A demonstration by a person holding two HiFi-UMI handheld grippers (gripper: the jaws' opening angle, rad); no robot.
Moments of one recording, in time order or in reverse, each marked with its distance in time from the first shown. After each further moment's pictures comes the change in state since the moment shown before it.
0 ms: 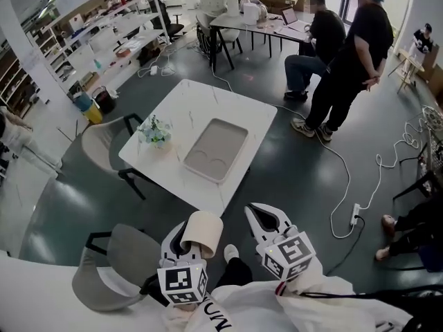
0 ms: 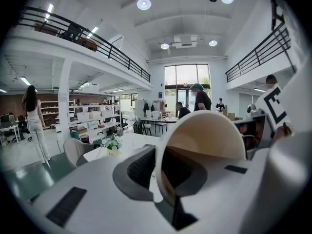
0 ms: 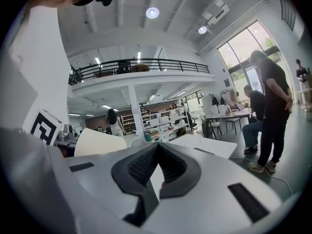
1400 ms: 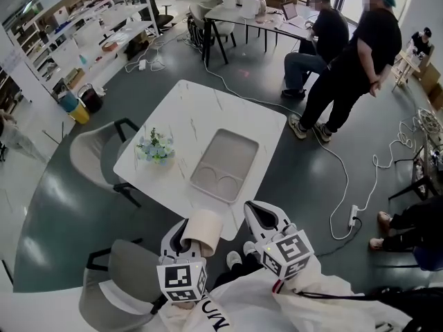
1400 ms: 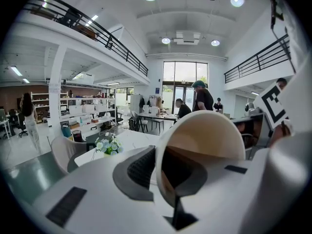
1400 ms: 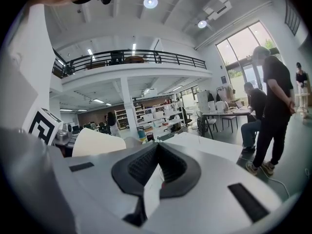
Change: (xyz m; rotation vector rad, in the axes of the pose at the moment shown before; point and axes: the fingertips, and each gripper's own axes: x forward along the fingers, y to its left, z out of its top) left arm 0.115 0.095 0.023 -0.026 0.059 -0.086; right arm 0.144 -0.022 0.016 -0.004 0.072 -0.077
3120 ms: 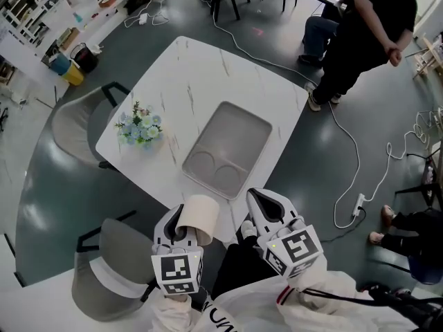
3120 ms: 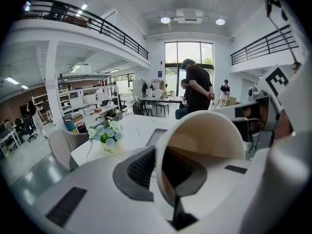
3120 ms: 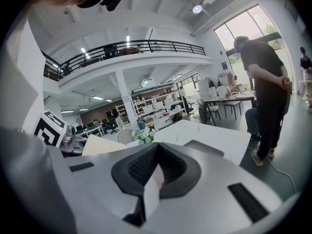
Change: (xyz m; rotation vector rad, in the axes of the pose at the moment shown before) left arm 0.115 0.023 -0.056 0.047 0.189 0.071; right arm 0.088 -0.077 -0.045 0.042 0.102 0.039
